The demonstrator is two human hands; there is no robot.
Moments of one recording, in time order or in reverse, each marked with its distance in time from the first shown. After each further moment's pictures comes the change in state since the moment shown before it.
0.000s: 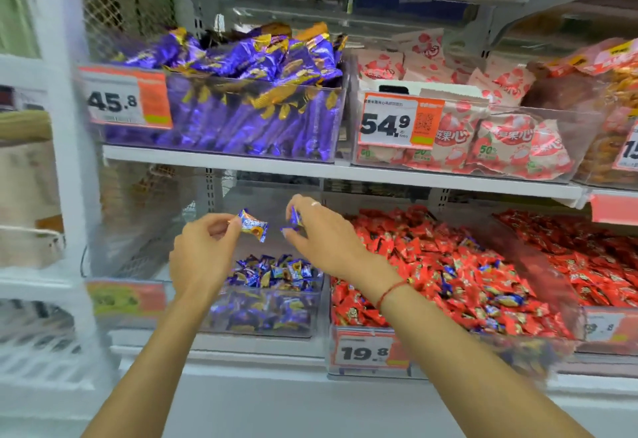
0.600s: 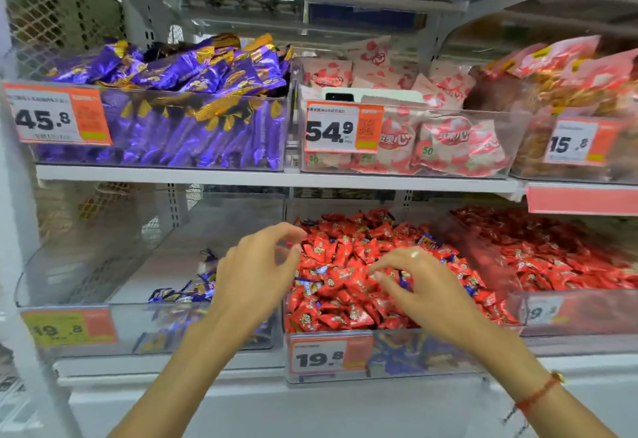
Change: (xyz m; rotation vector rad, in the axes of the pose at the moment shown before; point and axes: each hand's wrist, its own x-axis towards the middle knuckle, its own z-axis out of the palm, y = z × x) left_hand -0.070 0.069 0.043 0.269 -0.324 0.432; right_hand -0.142 0.103 -0.063 -0.052 0.147 0.140
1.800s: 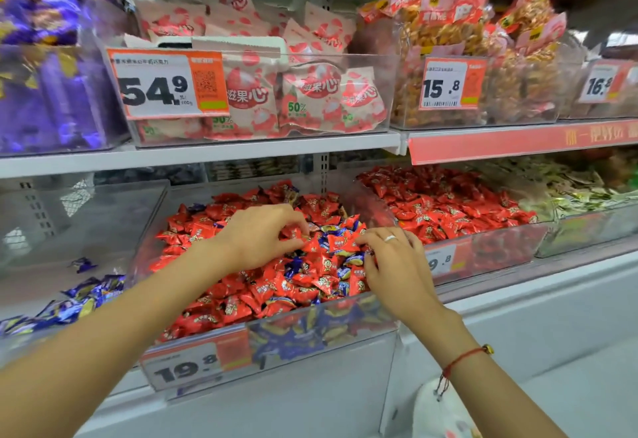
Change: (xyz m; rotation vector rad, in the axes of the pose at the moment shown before) left_hand 0.077 0.072 0.136 0.361 -0.502 0.616; right_hand -0.050 0.114 0.004 -0.296 0.164 0.320
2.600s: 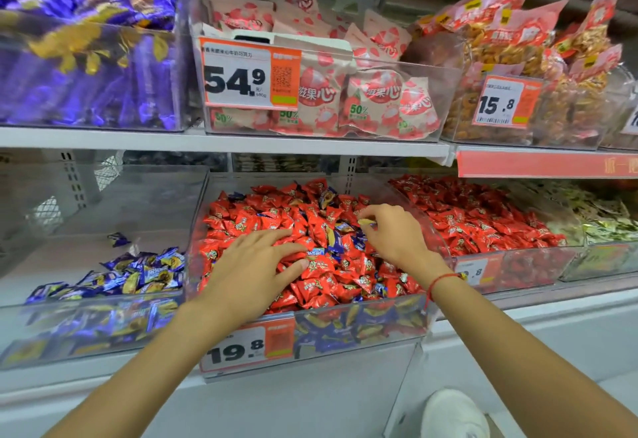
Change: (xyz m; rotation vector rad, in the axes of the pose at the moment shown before) left_hand -0.084 -0.014 0.023 -0.049 0.063 -0.233; right_hand 0.075 -0.036 0.011 -0.009 -0.189 0.033
